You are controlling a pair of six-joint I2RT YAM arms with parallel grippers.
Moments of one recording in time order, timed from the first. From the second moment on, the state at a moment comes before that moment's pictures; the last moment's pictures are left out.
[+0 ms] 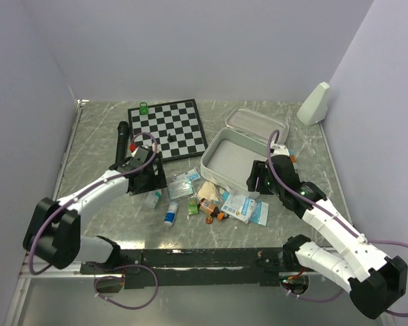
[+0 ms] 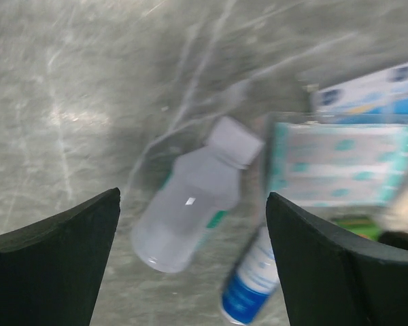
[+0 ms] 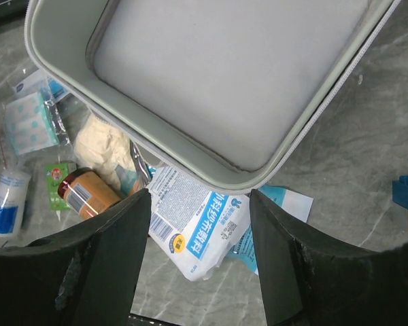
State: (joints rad) left arm -0.47 1.32 0.81 -0.54 -0.19 -0.67; right arm 0.51 0.87 0.73 -0.58 0.16 0.51
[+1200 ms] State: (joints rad) left arm -0.48 1.45 0.82 -0.61 -0.14 -0.59; right arm 0.51 0.83 0.68 -0.57 0.14 0.50
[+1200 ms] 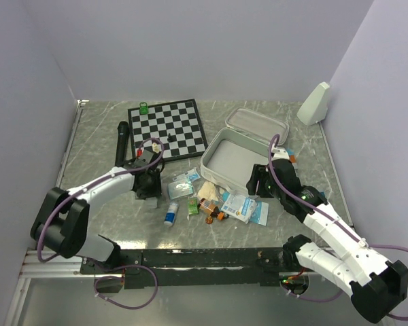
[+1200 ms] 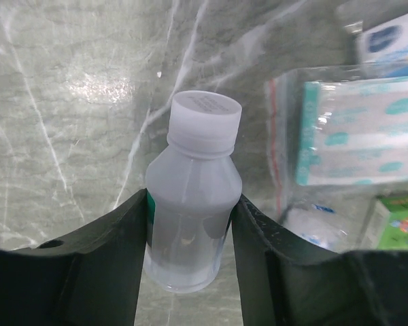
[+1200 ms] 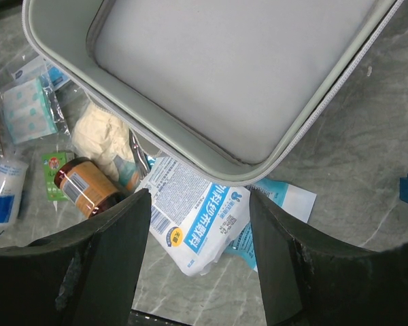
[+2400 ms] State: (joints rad) left arm -0.74 2.17 1.86 -0.57 0.00 -0.14; right arm 0.51 0.74 0.75 -0.66 0.14 0.50
